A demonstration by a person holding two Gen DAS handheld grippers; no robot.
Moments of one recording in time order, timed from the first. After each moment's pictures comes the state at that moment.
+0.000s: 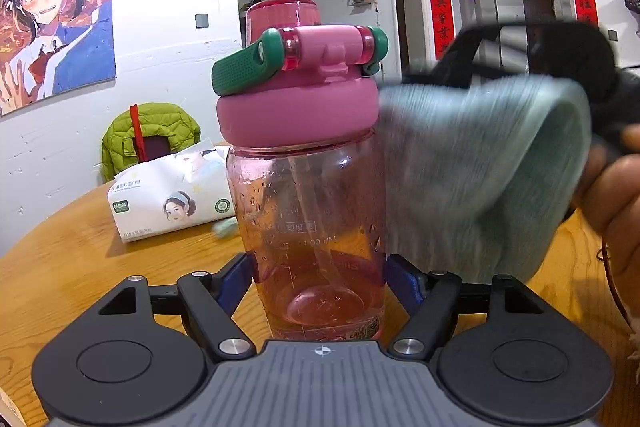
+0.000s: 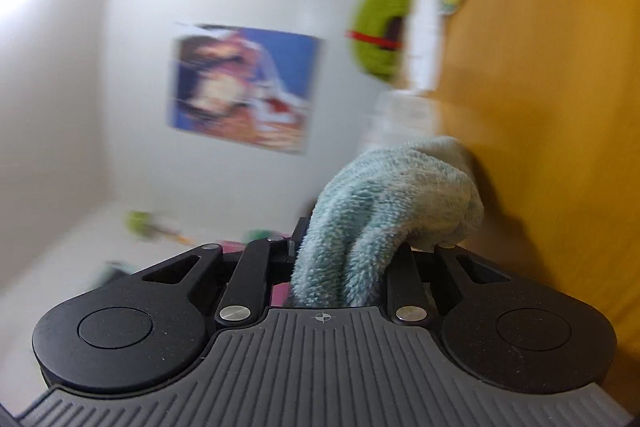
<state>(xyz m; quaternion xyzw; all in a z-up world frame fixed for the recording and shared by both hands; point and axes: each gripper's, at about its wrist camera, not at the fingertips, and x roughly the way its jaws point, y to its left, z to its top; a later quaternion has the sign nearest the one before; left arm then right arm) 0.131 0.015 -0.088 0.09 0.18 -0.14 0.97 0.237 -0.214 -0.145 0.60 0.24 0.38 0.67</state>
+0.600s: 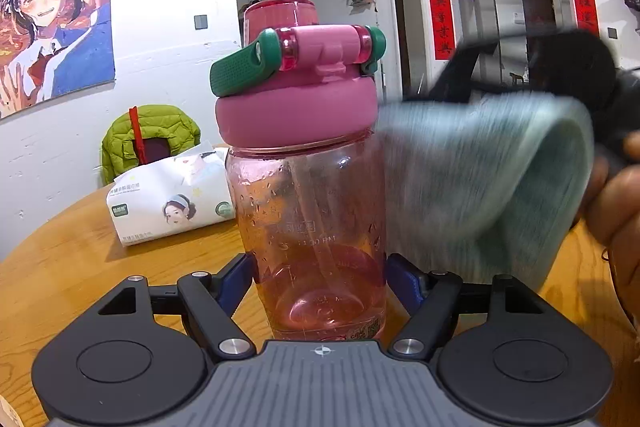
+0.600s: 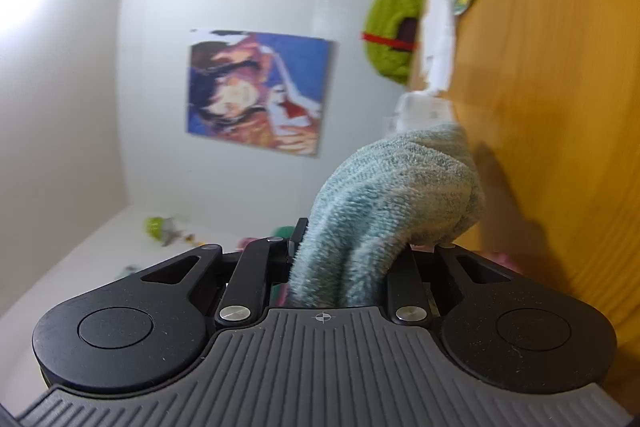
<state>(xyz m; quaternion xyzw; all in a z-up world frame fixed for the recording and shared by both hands) 0.141 0.015 -0.091 0.09 0.18 -0.14 0.97 0.243 -0.202 -0.151 0.58 0.29 0.33 0.69</state>
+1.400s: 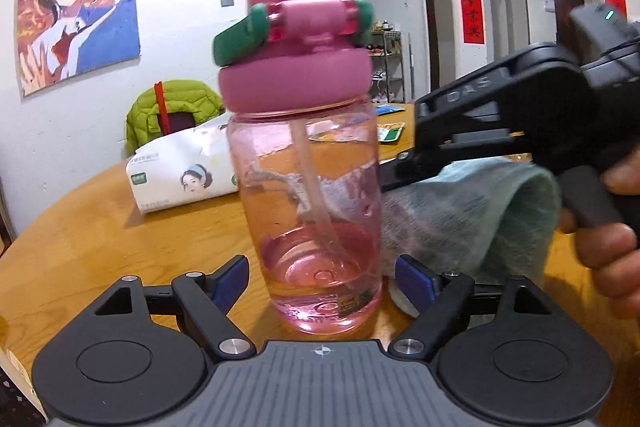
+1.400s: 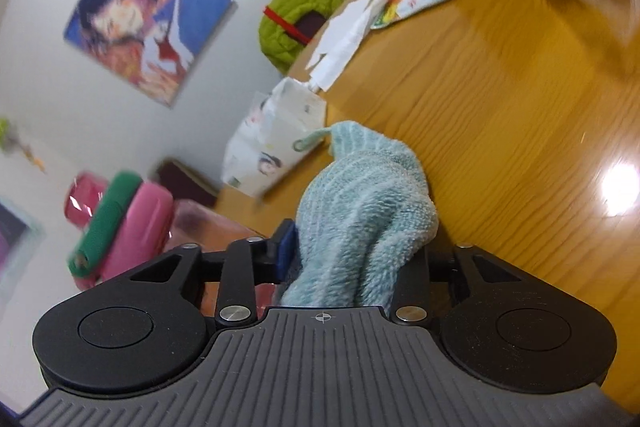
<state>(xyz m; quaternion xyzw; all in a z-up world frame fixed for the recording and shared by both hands) 0.125 0.002 -0.093 0.08 0.21 -0.09 0.97 0.239 -0.190 -0.115 0.33 0.36 0.24 0.84</state>
